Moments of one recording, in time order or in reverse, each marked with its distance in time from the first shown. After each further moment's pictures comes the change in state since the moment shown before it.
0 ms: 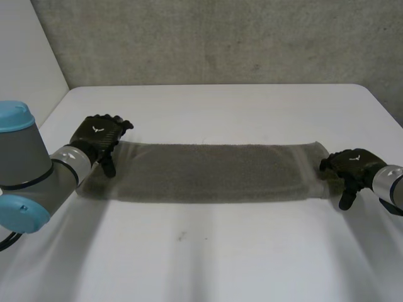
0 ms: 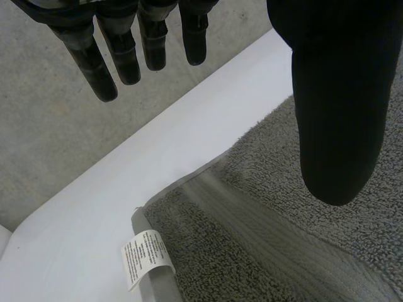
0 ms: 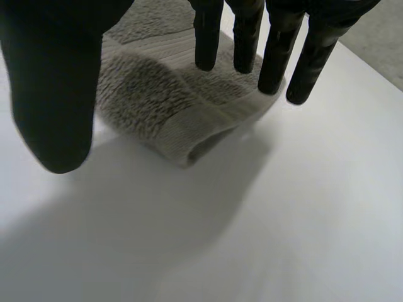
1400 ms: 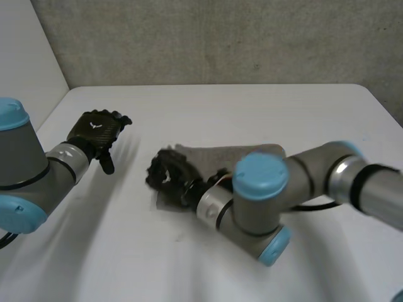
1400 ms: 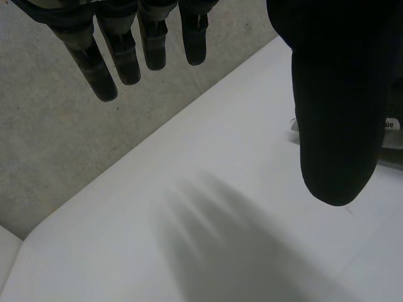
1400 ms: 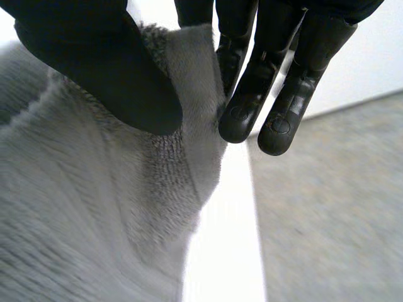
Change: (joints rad) left arm -0.001 0.037 -0.017 0.007 -0.001 -0.002; right arm 0.794 0.271 -0.313 -0.461 -0.055 -0.333; left_hand -0.001 -0.003 0.000 -0.002 -0.003; right_hand 0.729 0.926 0.949 0.947 0.911
